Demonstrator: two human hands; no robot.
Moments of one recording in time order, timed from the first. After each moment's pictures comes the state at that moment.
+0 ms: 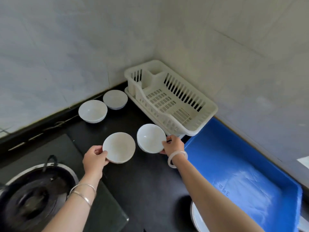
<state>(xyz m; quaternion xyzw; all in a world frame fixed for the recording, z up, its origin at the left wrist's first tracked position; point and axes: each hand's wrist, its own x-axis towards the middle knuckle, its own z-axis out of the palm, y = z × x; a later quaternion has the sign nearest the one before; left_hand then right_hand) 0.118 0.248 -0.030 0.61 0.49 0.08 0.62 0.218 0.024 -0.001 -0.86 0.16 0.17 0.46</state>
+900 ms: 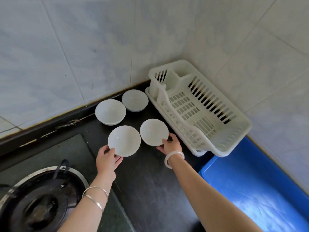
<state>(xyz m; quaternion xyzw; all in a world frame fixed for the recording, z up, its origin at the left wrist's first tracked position) 0.153 0.282 -0.055 0.40 0.54 0.09 0.73 0.272 0.112 -0.057 -0.74 0.25 0.23 0.58</state>
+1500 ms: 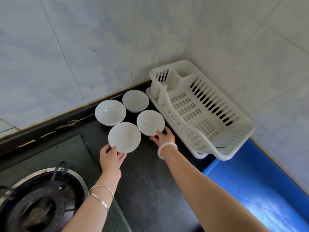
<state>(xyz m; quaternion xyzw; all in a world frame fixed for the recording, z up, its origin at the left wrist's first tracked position) 0.168 0.271 -0.050 0.34 0.54 0.13 0.76 0.294 0.149 -0.056 -0.63 0.29 0.23 0.68</state>
